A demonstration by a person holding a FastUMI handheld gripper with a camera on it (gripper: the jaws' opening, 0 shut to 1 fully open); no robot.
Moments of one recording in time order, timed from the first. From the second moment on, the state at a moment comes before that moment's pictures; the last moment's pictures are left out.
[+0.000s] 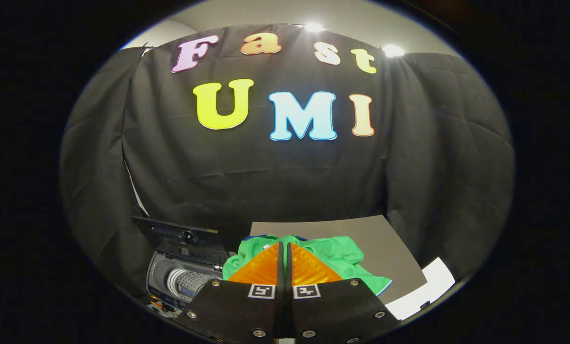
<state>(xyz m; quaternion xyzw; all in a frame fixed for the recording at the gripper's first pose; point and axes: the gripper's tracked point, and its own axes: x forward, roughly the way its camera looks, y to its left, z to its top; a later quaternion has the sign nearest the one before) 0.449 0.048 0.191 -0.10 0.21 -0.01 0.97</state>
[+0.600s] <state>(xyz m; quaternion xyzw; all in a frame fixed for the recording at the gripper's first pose) 0.451 0.160 0.180 -0.13 0.20 -0.10 0.97</state>
